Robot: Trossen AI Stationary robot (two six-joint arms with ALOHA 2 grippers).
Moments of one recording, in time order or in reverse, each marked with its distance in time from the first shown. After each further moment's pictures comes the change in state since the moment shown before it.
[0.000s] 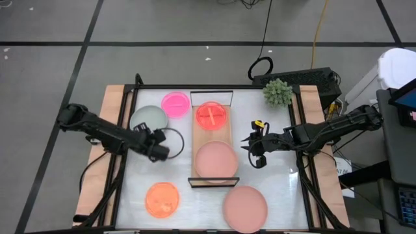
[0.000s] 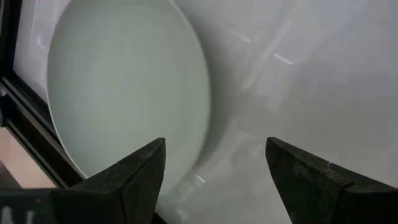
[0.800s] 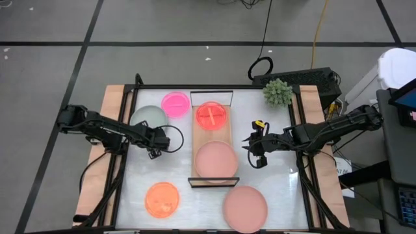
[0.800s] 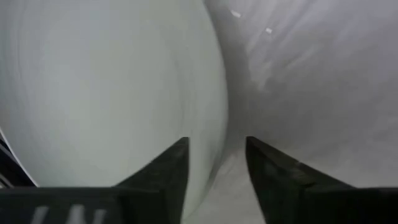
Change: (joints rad) left arm 0.182 -0.001 -0.171 0.217 0.075 0.235; right arm -0.001 0.000 0.000 -0.029 0.000 0.029
